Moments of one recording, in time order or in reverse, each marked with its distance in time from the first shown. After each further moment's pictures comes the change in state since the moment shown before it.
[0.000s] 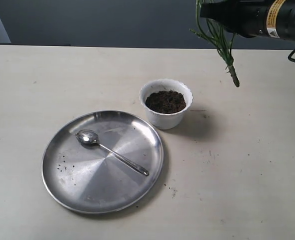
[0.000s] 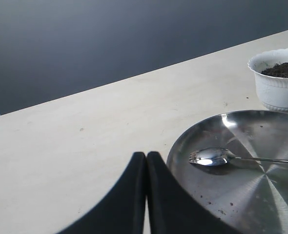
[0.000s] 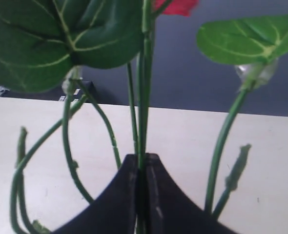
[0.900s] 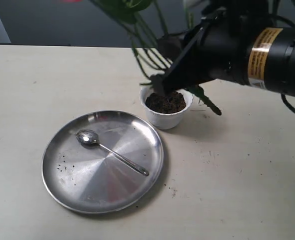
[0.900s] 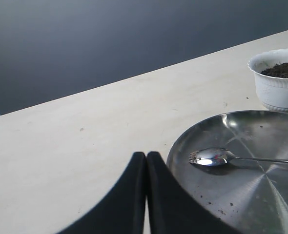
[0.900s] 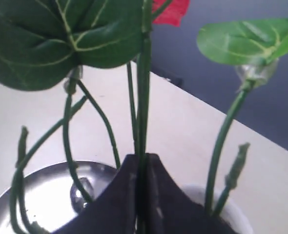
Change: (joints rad) left arm 0.000 0.000 0.000 0.000 0.000 0.000; right arm 0.413 -0.257 0.186 0.116 0.025 -0.422
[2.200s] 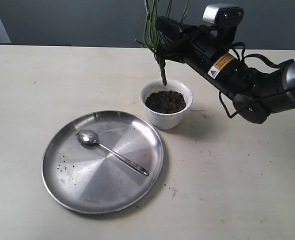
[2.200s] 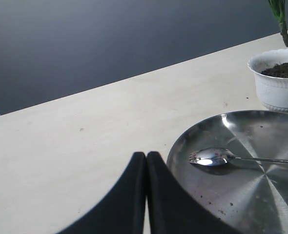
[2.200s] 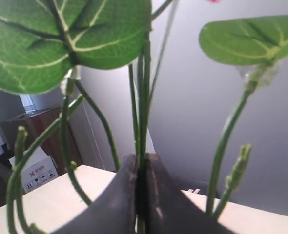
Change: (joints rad) left arm 0.000 0.000 0.000 0.000 0.000 0.000; right arm -0.353 0.739 -0.089 0.687 -1.172 -0.463
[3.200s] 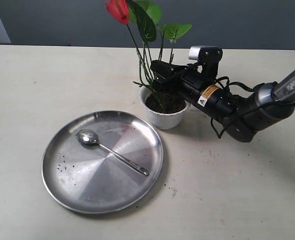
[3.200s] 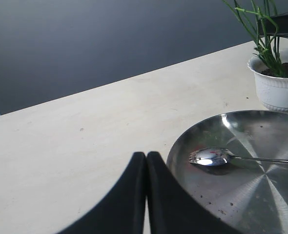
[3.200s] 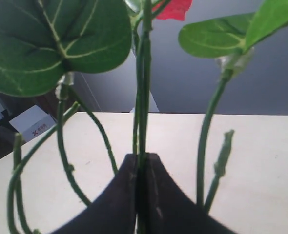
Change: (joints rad) left arm 0.000 0.000 0.000 0.000 0.000 0.000; right arm 0.000 0.211 -0.013 -0.052 -0.007 0.068
